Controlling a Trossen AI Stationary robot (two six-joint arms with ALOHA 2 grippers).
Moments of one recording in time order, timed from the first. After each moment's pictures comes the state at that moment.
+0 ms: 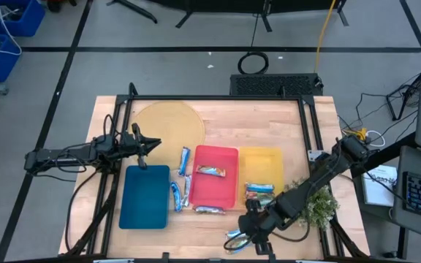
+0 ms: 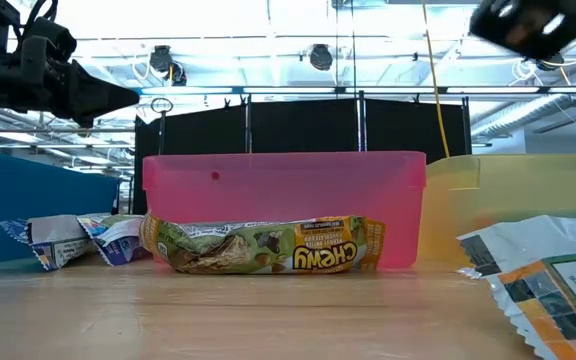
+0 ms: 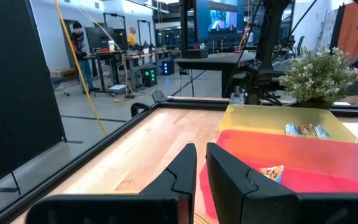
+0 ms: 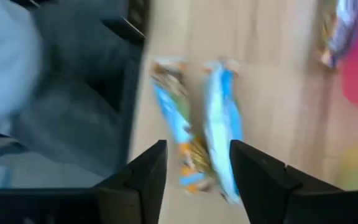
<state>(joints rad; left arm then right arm) 0.10 0.14 0.01 0.16 -0.16 0.04 0.66 1.76 1.30 -0.60 -0.02 0.59</state>
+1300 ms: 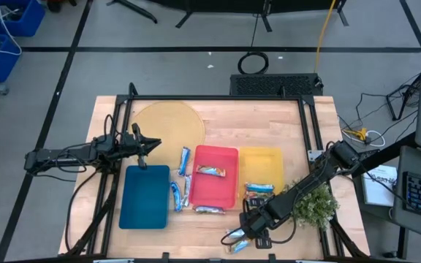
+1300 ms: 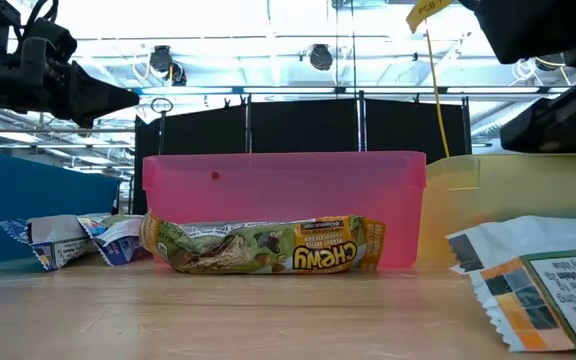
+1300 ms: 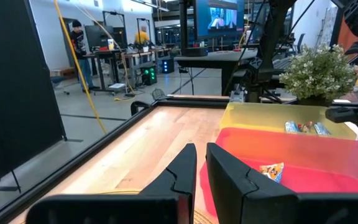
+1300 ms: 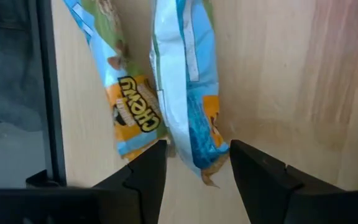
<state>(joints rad) 0.10 0.14 0.01 0.15 -0.16 0.05 0.64 1.86 1.18 -0.59 -0.13 0.65</state>
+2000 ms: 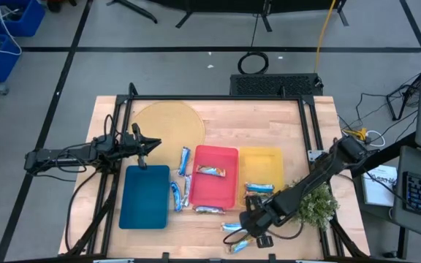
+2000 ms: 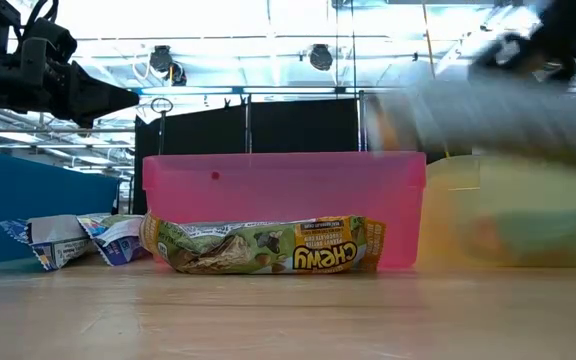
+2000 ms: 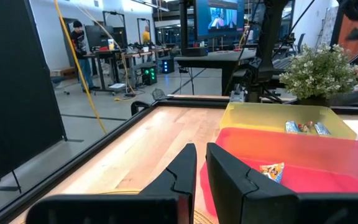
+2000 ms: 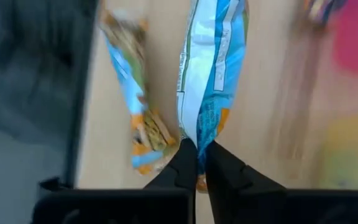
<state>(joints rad) 0.10 0.14 0.01 0.15 -0.16 0.05 0.64 1.75 1.18 -0.55 -0.03 0.53</state>
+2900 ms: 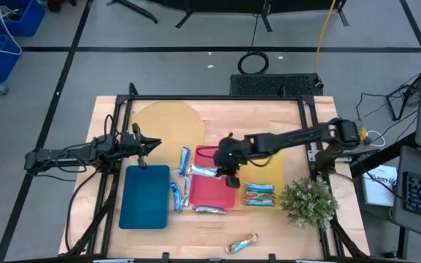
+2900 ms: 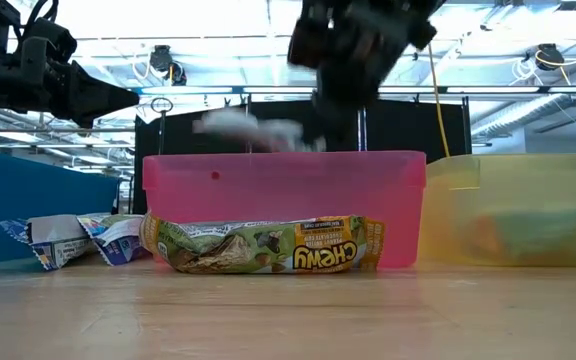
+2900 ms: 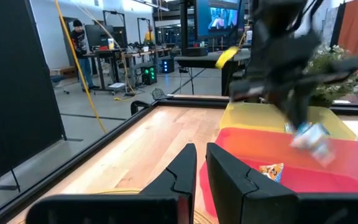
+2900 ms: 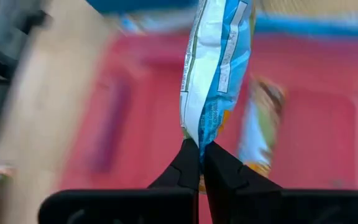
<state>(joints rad) 0.10 0.14 0.01 0.15 -0.16 0.04 0.01 1.73 1.19 -0.35 -0.27 0.07</state>
